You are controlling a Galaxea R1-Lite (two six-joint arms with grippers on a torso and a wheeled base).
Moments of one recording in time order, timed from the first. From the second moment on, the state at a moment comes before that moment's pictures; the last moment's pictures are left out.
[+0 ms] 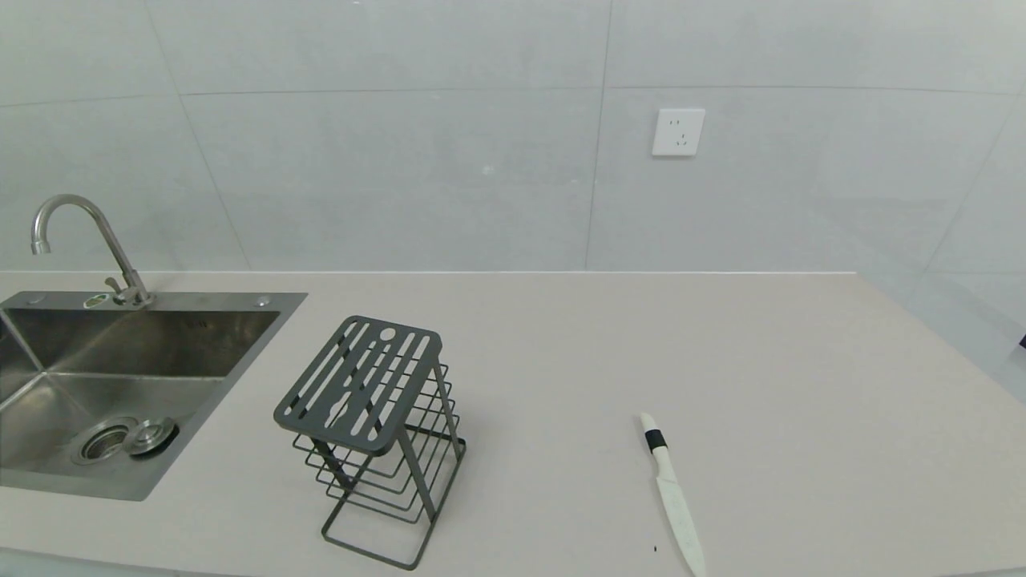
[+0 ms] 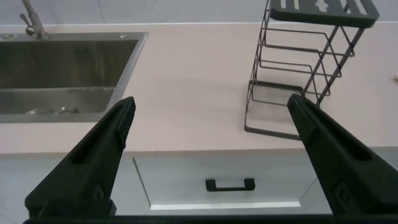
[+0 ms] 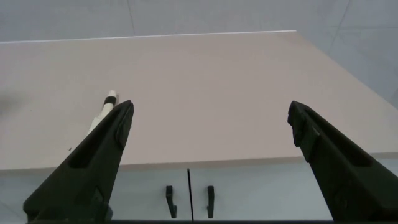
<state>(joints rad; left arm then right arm) 0.00 0.00 0.00 0.00 -0.06 0.00 0.00 0.01 0.00 0.01 -0.05 0.01</state>
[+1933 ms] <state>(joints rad) 0.00 0.00 0.00 0.00 -0.06 0.00 0.15 0.43 -0.31 0.16 0.37 0.00</state>
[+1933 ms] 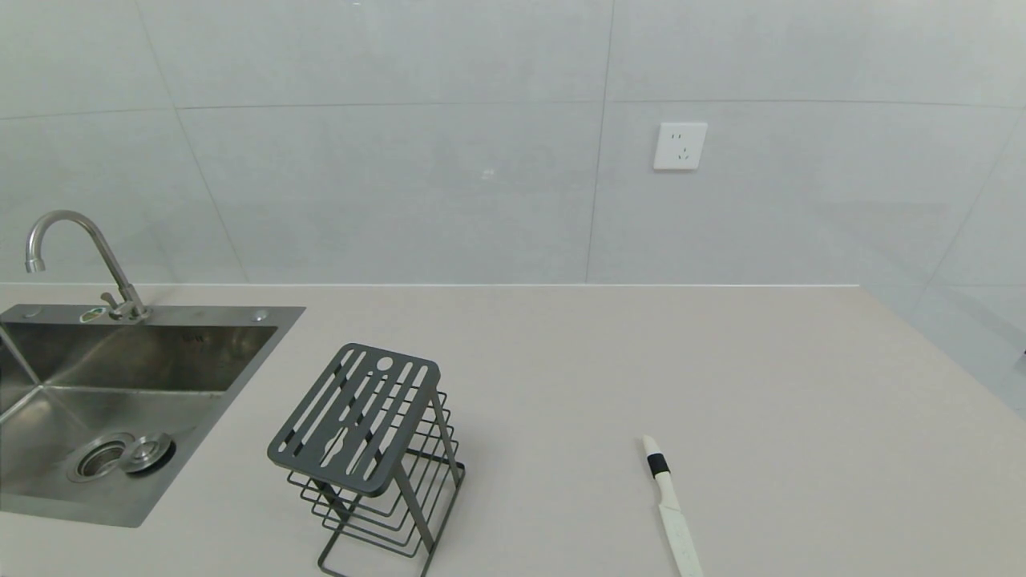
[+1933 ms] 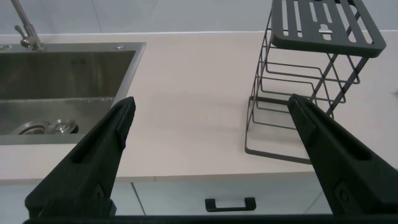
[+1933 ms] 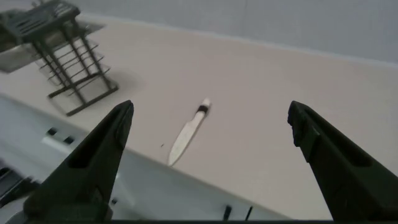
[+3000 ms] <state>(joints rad) 0.00 0.00 0.00 0.00 -0.07 0.00 0.59 1.58 -0.57 -0.09 0.13 0.20</state>
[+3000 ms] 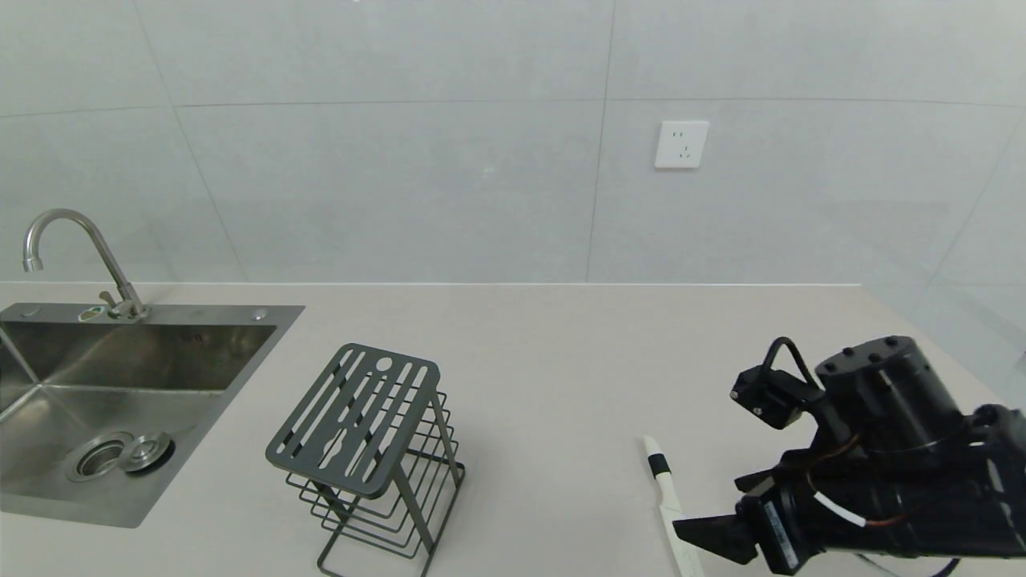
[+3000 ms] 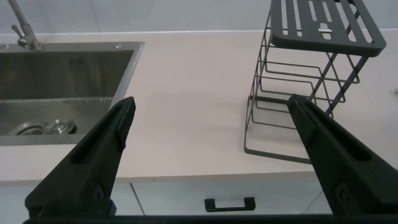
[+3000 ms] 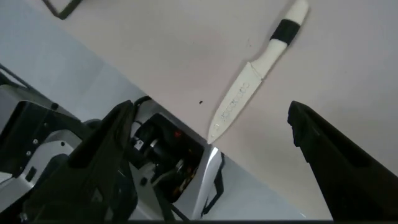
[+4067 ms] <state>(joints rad) 0.00 0.00 0.00 0.00 -0.07 0.00 0.69 2.00 -0.62 -0.27 -0.24 0.43</state>
